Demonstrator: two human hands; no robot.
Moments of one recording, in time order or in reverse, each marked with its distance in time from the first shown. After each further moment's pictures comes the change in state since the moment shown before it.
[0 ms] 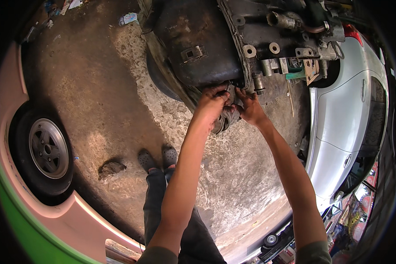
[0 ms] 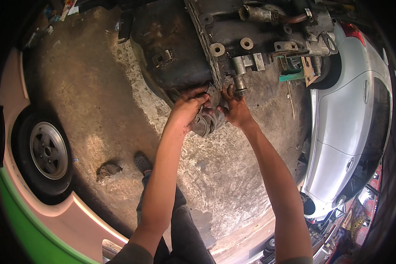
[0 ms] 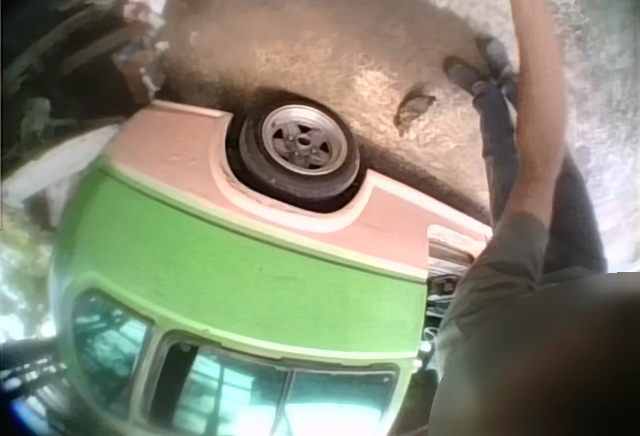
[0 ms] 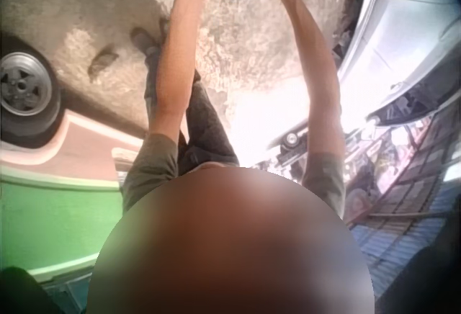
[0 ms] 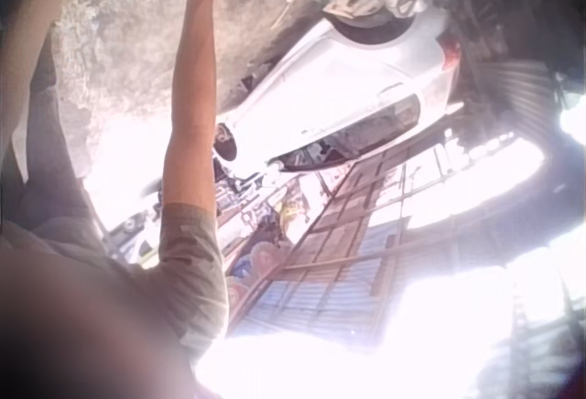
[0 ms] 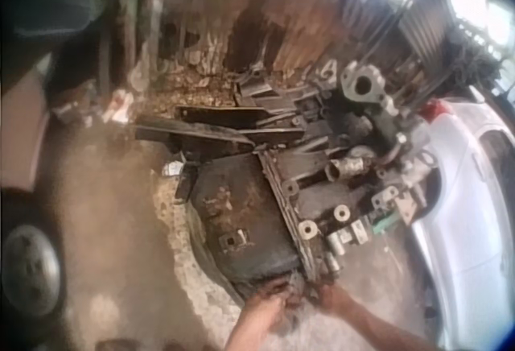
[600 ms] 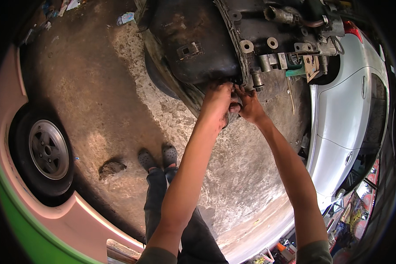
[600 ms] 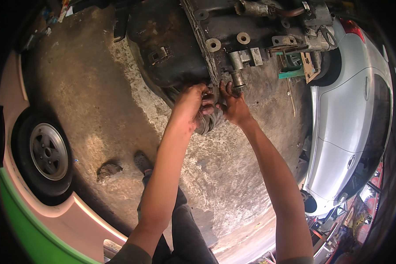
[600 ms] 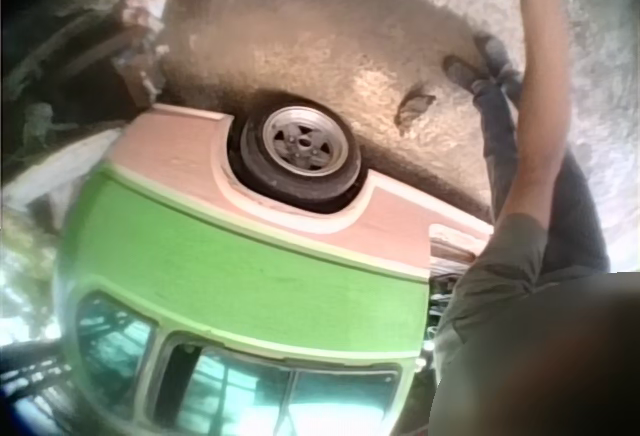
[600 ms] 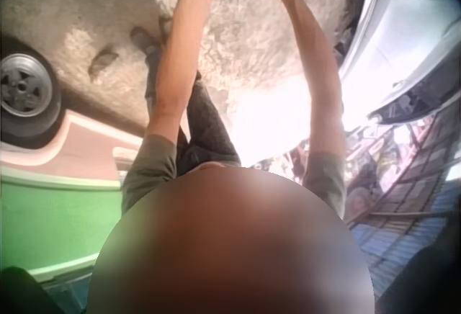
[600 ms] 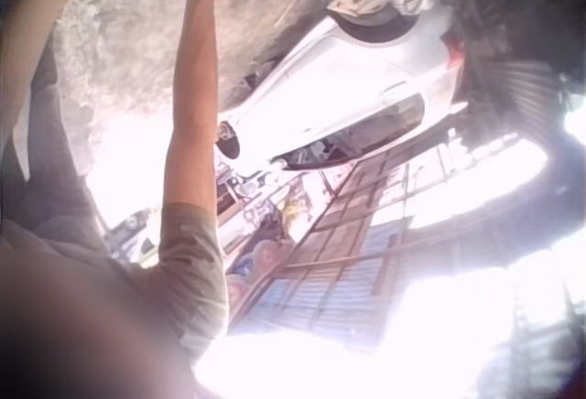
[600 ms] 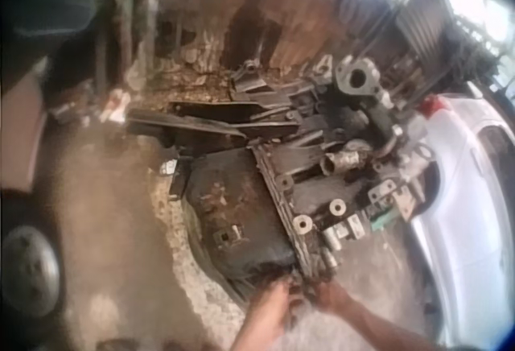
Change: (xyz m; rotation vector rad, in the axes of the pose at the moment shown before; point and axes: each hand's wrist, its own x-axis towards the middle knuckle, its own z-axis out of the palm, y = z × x) left_hand -0.020 0.026 0.035 -0.181 0.056 -0.130; right_hand -0.002 -0.004 -0.001 -0.004 0.031 -0.022
